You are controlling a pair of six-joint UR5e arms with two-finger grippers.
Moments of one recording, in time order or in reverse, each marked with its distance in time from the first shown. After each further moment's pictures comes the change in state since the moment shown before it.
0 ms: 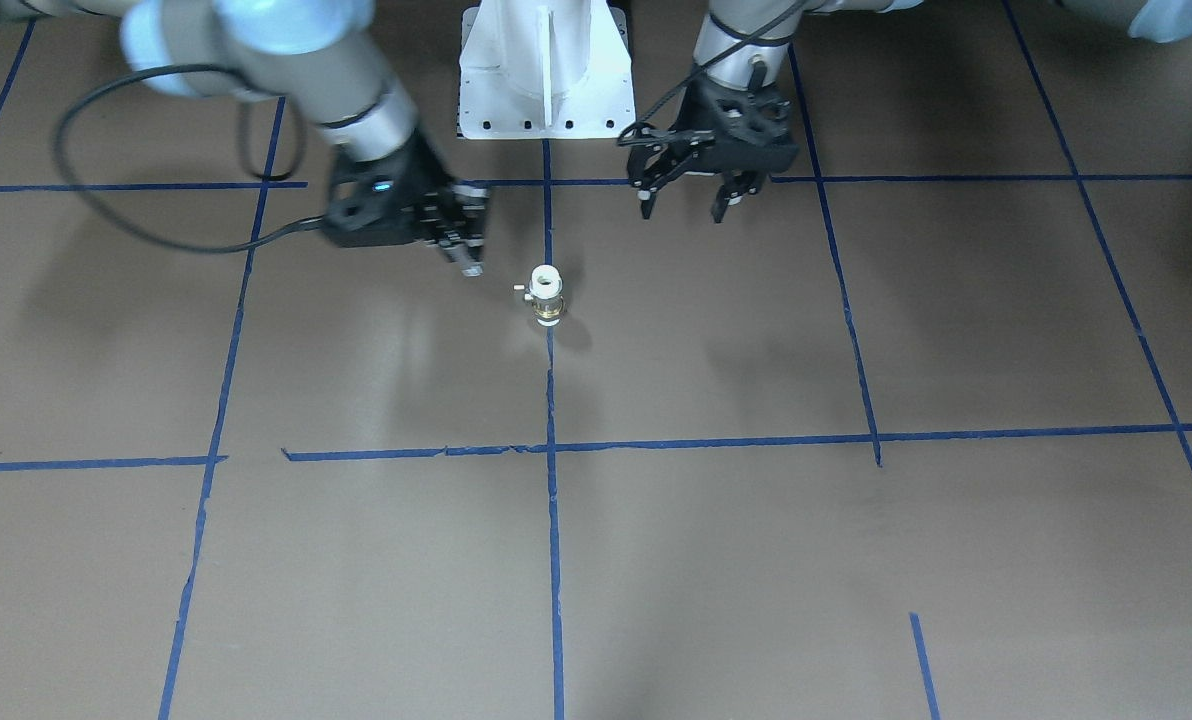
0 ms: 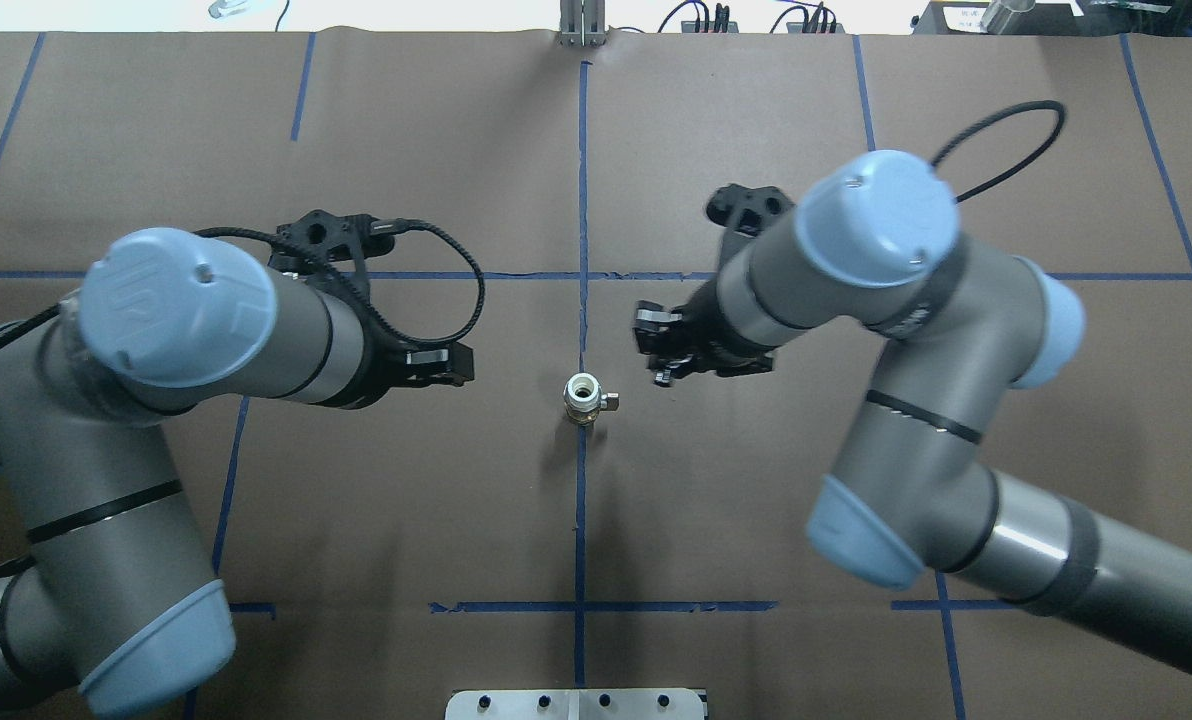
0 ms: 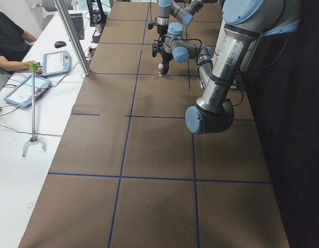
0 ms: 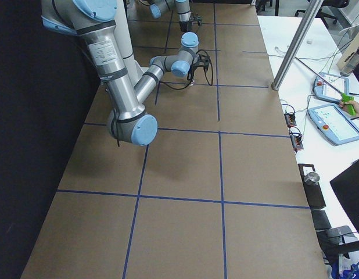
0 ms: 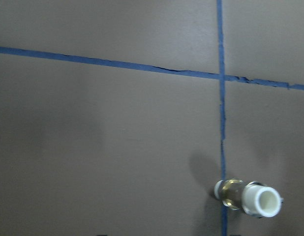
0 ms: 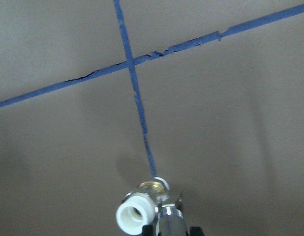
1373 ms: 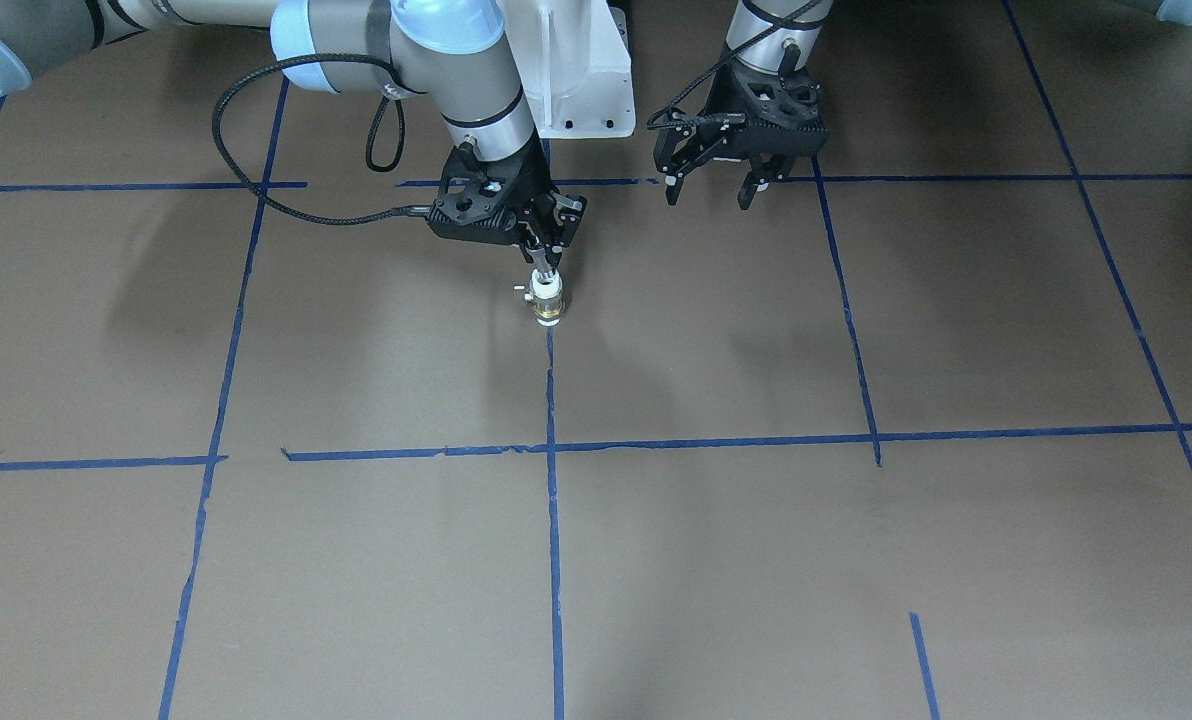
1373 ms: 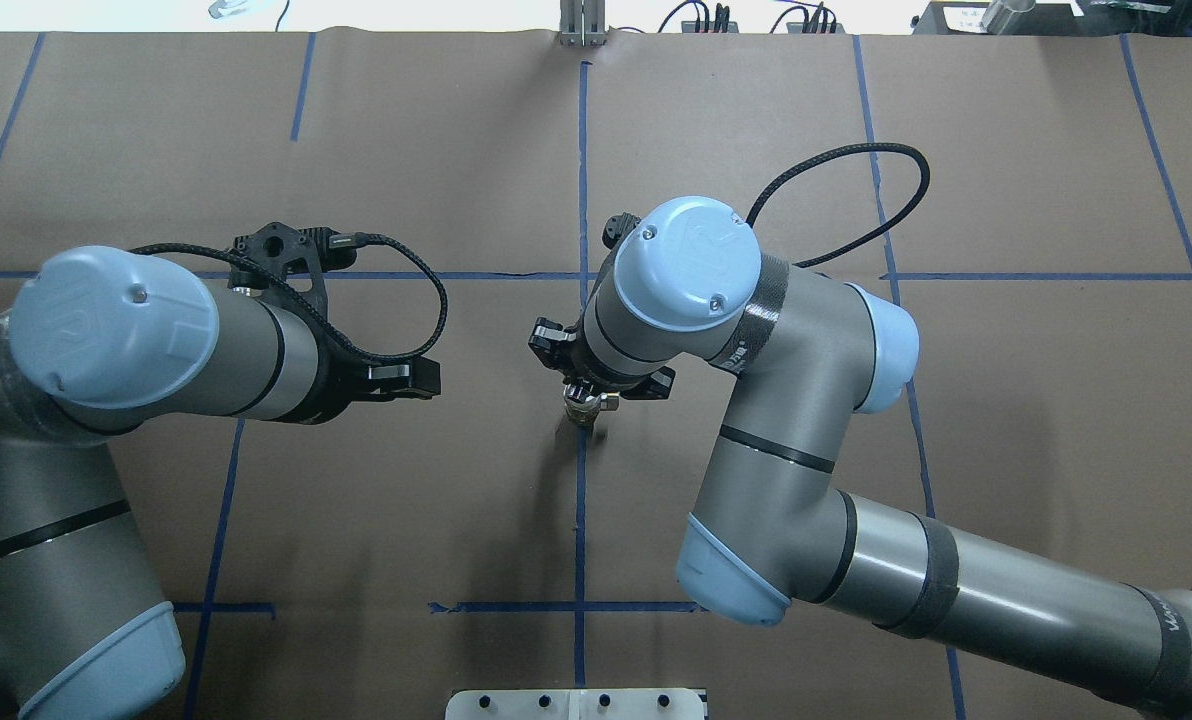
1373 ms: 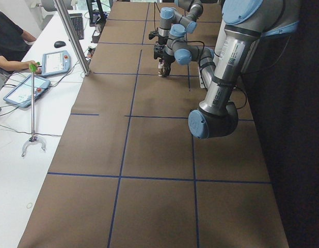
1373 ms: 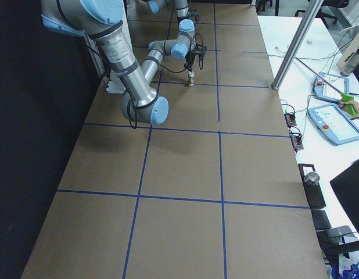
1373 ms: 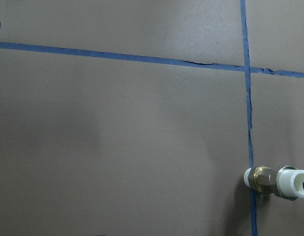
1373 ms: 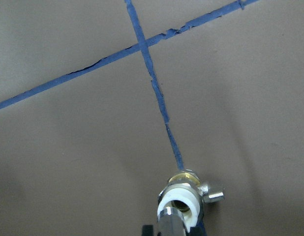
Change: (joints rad) left arm 0.005 0.029 -0.030 0.000 0.000 0.004; right arm -0.070 0.098 -0.095 -0.053 -0.091 0.084
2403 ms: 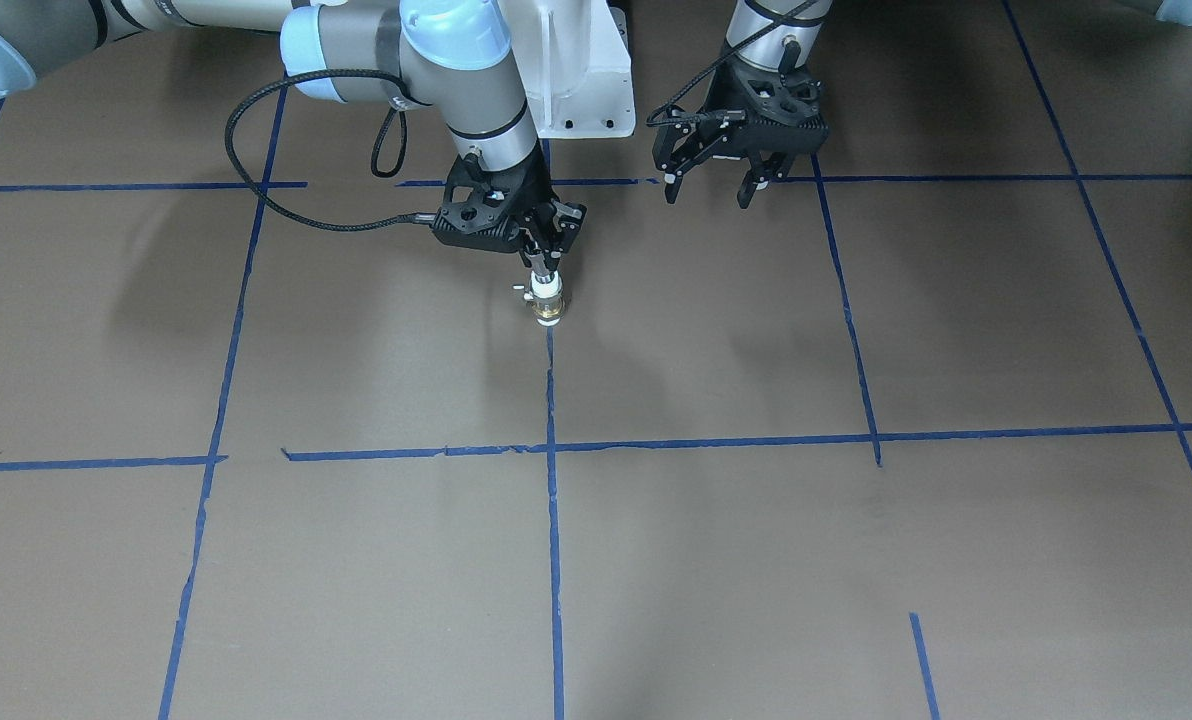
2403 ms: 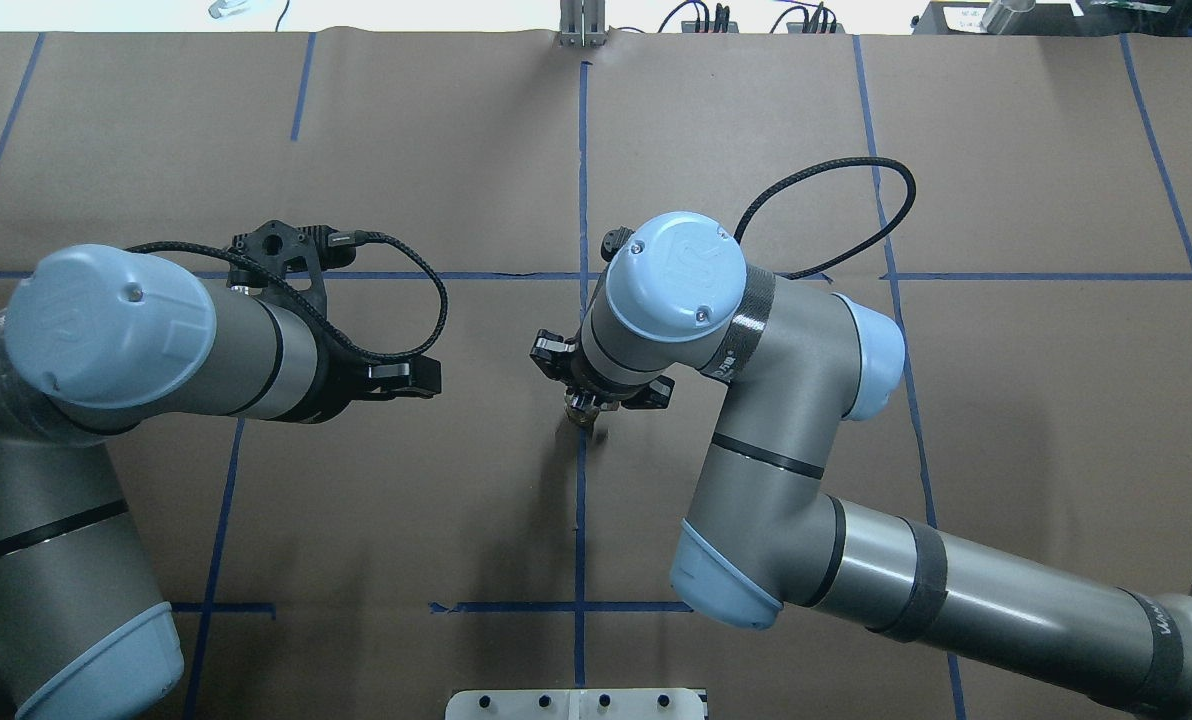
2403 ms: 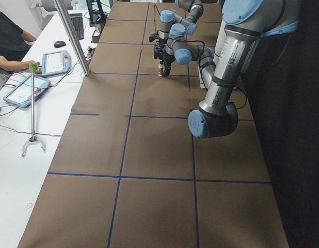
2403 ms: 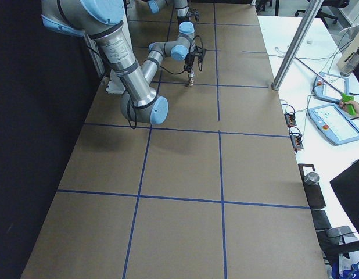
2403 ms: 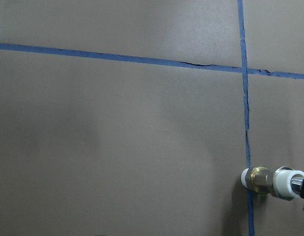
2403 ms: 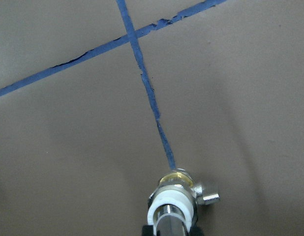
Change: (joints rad) left arm -0.001 -0.001 -0.005 0.000 0.000 -0.002; right arm -0.013 0.000 -0.026 0.002 0.000 -0.002
